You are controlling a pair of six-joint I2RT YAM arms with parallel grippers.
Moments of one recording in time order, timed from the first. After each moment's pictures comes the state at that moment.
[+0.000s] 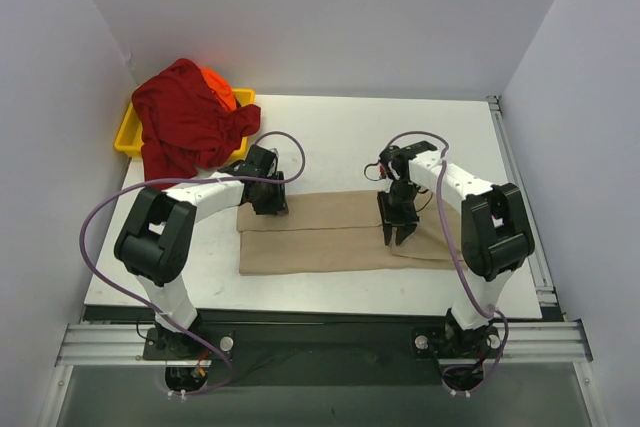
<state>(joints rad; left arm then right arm) -0.45 1.78 1.07 -0.33 0.07 -0.54 0.39 1.79 1.24 -1.12 -0.12 0.31</state>
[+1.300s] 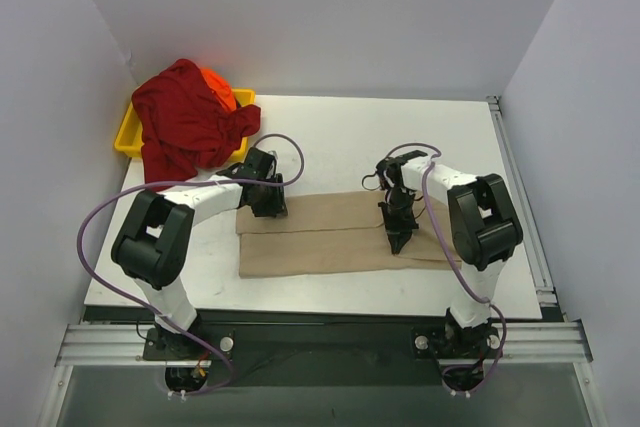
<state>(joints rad) -0.45 1.76 1.04 -0.32 0.07 -0.54 0.39 1.89 1.19 -1.06 -0.06 0.31</state>
